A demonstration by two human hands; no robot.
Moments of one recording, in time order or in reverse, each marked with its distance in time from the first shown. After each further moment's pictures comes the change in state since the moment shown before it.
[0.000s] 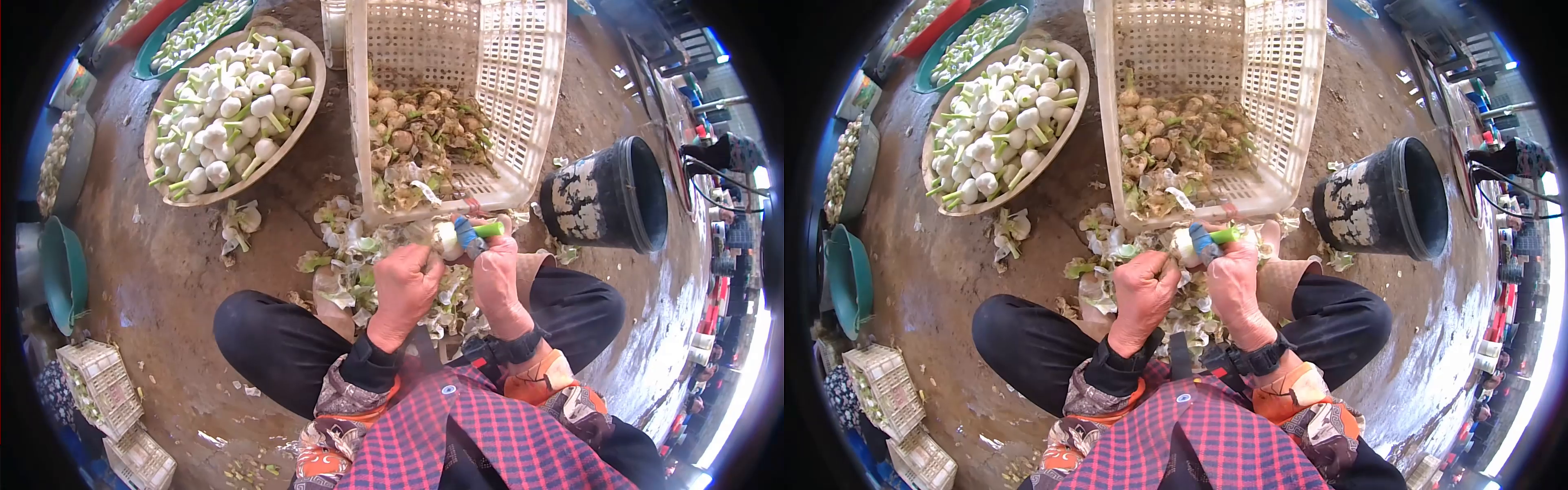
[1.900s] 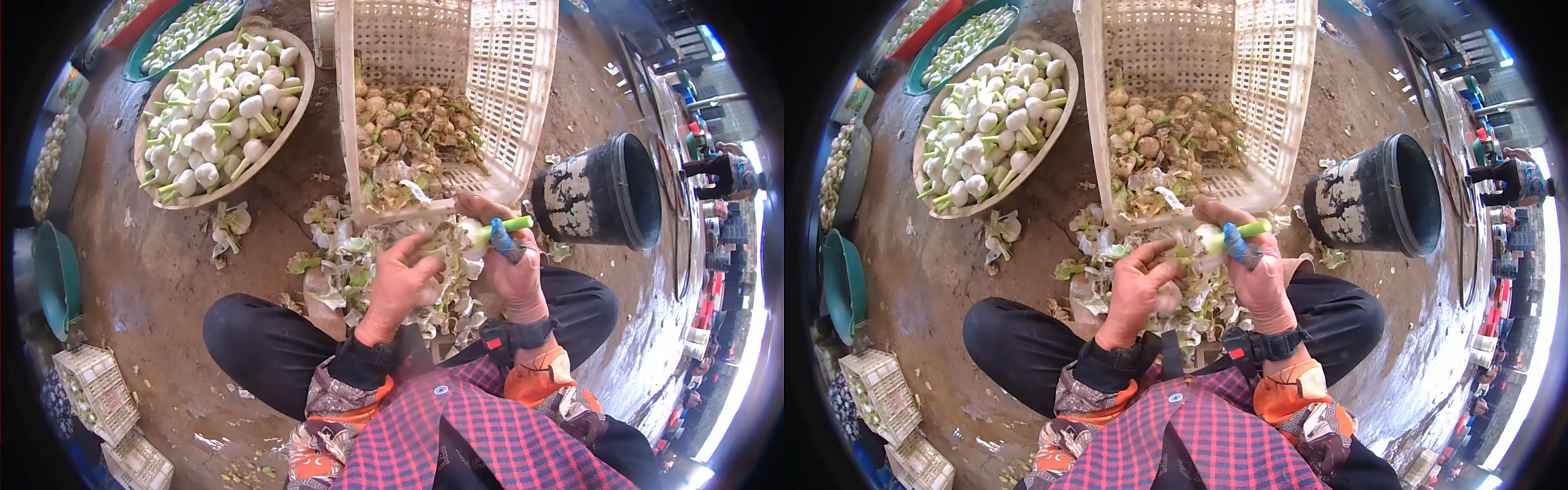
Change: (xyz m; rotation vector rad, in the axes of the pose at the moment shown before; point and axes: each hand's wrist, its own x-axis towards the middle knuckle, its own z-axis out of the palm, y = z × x) left_hand 0.003 0.010 0.001 -0.830 -0.219 -0.638; right_hand 0.015 -0.021 -0.042 0.221 -0.381 -0.127
